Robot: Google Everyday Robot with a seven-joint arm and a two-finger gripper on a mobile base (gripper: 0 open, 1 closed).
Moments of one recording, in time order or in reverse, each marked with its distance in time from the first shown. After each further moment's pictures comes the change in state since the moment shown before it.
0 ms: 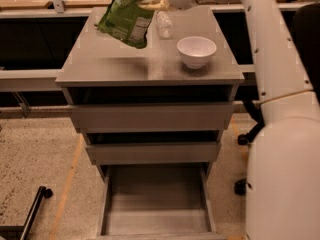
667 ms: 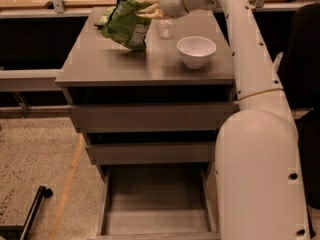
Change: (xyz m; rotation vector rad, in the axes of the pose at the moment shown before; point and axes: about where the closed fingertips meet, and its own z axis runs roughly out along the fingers) arm 0.053 0.009 0.037 -0.027 0.055 0.039
